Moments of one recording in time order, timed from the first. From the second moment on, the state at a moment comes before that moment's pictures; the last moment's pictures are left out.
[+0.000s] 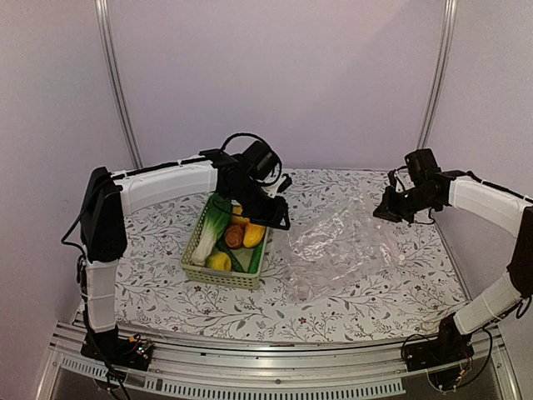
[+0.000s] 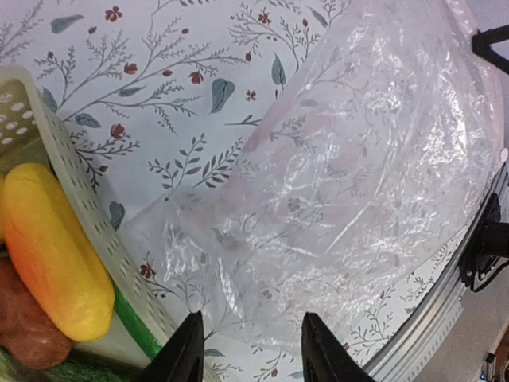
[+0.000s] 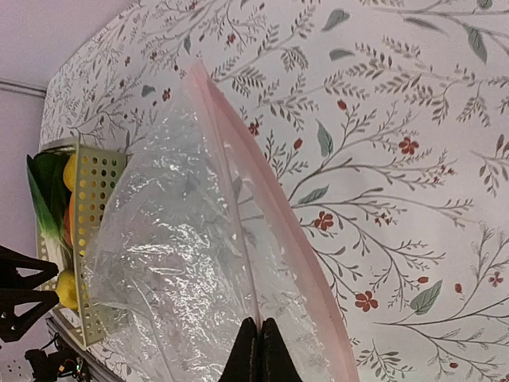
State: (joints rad) left arm -0.83 2.08 1.81 -0.78 0.23 -0.35; right arm 0.23 1.47 0.98 -0.50 -0.36 0.49
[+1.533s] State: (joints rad) left arm -0.70 1.86 1.43 -0.27 0.37 -0.66; right arm 0.74 1.71 1.46 -0.75 -0.02 0.34
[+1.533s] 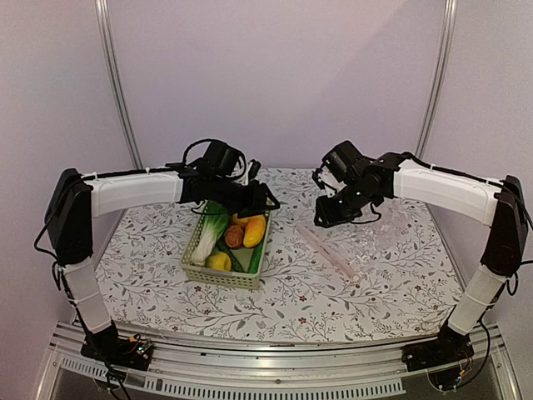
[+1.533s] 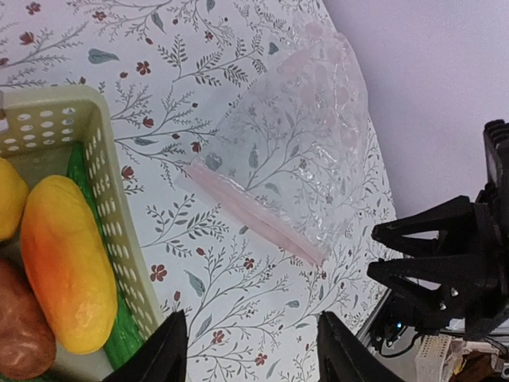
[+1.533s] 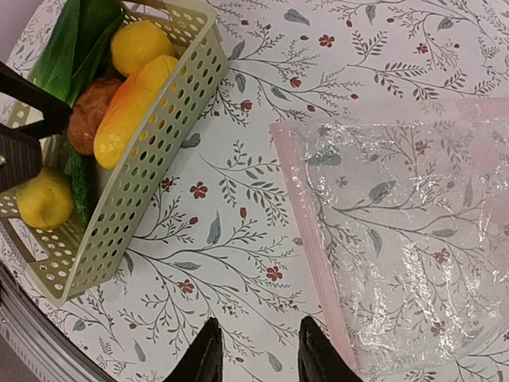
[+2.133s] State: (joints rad) left arm -0.69 1.57 1.39 -0.42 -0.04 -0.49; right arm 0.88 1.88 1.38 -0.82 0.38 0.32
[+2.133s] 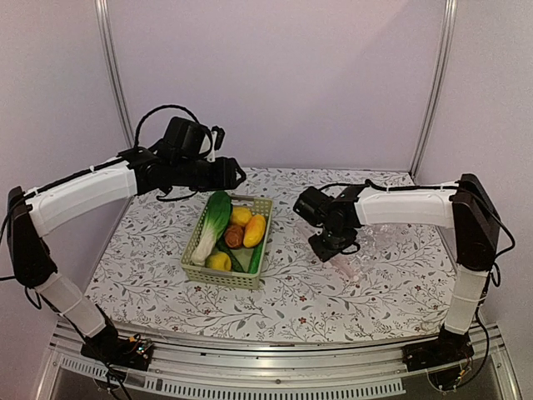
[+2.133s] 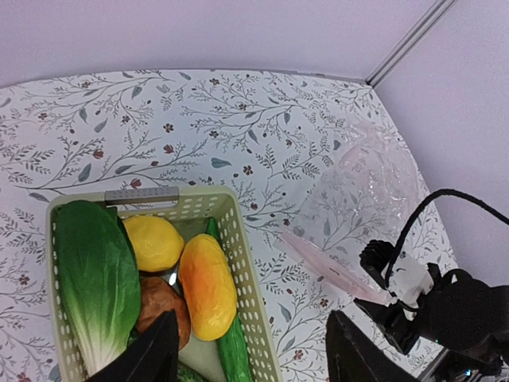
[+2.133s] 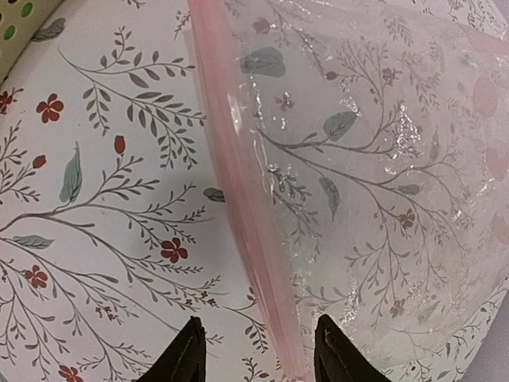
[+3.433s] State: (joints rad) left arm -0.83 1.64 1.33 -0.24 -0.07 -0.58; right arm 0.80 1.76 1.66 -0.91 0.39 0.33
